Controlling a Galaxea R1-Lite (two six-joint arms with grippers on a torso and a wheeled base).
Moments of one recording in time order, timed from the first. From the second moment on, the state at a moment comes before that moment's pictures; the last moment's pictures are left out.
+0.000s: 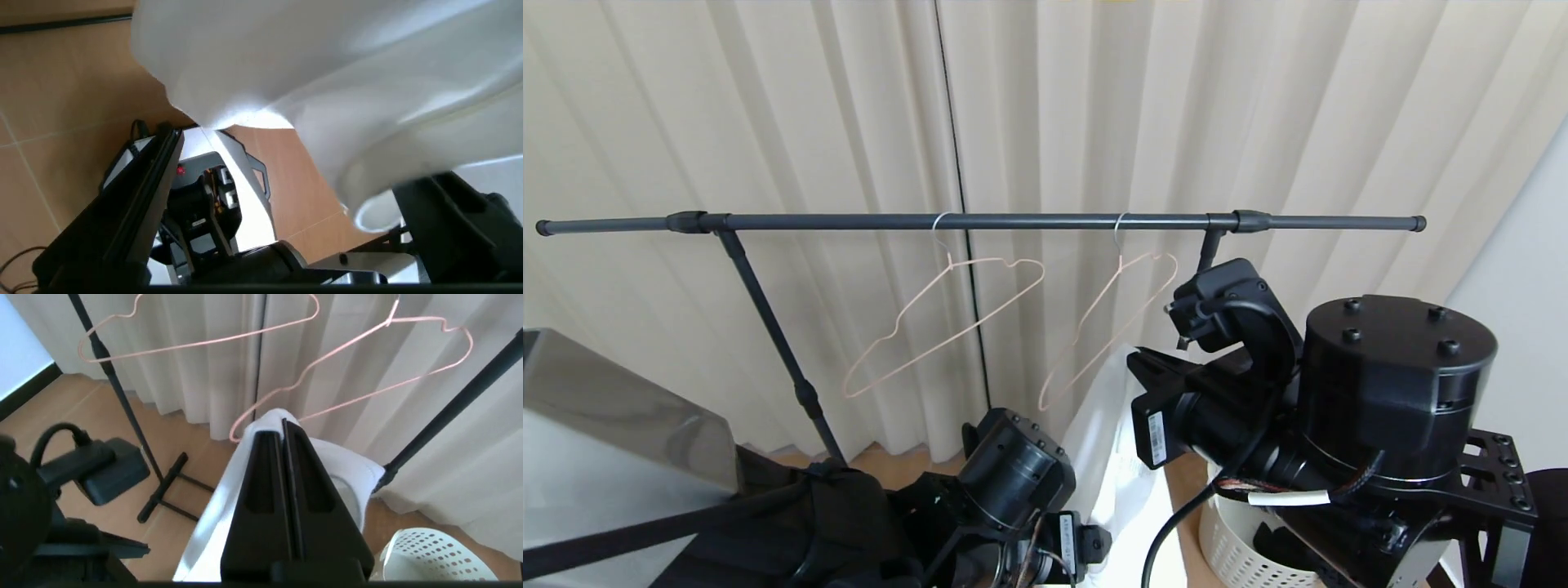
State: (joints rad) left arm -0.88 1.96 -0.82 -0.24 0.06 -0.75; right arm 0.93 1.67 -0.76 -0.68 -0.51 0.05
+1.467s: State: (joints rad) left arm -0.66 1.58 -0.77 -0.12 0.26 -0.52; right arm 0.71 1.51 -0.79 -0.19 -0.31 -0.07
